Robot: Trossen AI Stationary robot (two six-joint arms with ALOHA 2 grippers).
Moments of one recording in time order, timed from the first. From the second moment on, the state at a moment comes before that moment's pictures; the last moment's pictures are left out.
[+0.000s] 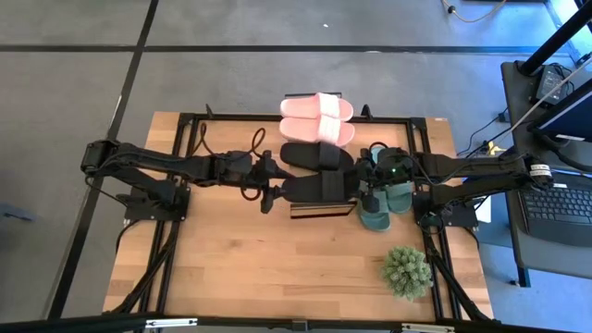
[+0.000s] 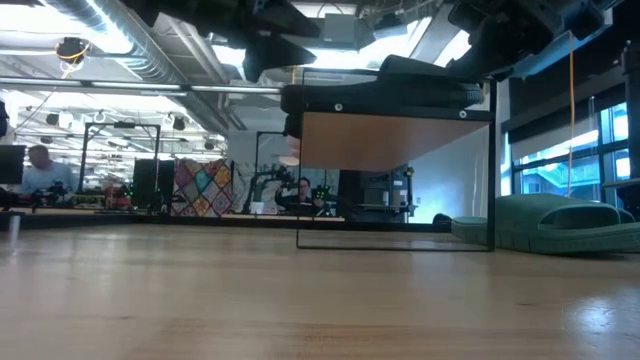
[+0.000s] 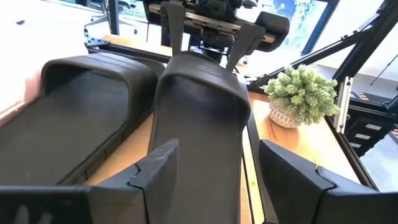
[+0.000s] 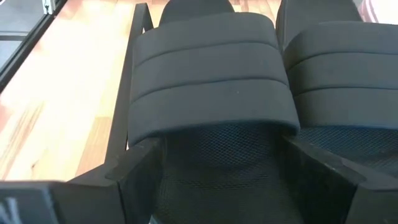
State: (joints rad) left arm 0.02 1.29 0.82 0.17 -0.03 -0.22; right arm -0.09 1.01 0.69 -0.25 -0.06 -0.06
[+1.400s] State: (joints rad) left arm 0.03 1.41 0.82 0.15 0.06 -0.29; right arm -0.09 1.00 0.69 -0.27 -0.04 -0.03
